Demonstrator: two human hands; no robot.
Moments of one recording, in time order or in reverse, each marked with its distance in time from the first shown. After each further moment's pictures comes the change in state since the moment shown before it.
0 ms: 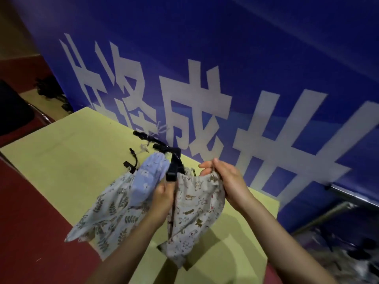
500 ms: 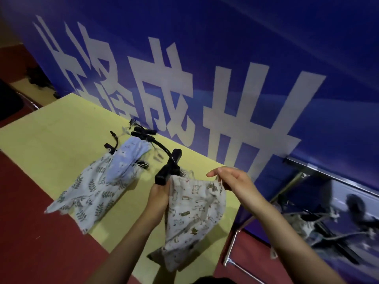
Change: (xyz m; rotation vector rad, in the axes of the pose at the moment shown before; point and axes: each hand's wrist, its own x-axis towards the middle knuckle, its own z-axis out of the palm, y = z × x) left_hand -0.101 0.003 0.091 -0.128 -0.045 -0.024; right_hand -0.095 0.008 -0.127 -0.285 -0.003 0.034
